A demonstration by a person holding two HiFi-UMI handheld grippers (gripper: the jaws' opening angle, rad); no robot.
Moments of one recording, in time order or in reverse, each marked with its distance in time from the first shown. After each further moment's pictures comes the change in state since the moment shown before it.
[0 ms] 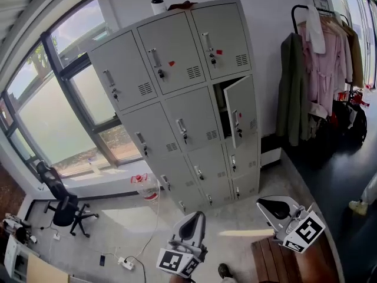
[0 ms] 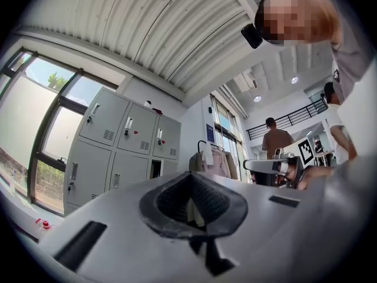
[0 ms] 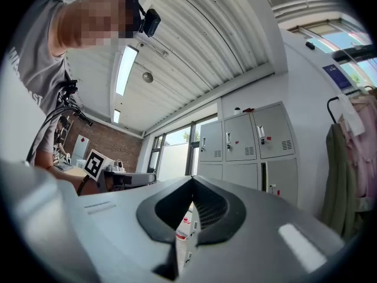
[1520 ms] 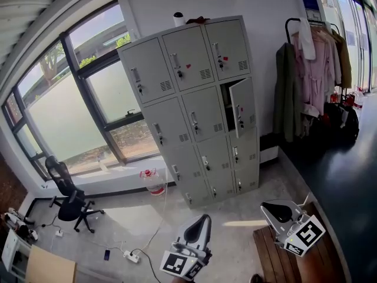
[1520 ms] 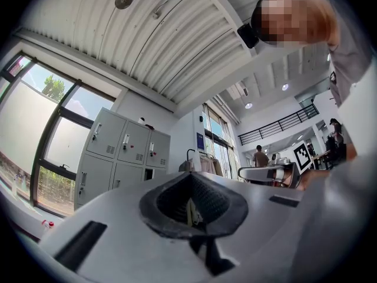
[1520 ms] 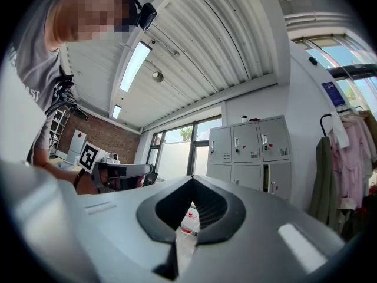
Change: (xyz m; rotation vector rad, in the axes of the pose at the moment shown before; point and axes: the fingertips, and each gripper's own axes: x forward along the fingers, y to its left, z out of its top) left arm -0.200 -0.104 0.076 0.010 -0.054 -0.047; right arm -0.110 0.191 0.056 -0.022 0.040 -0.050
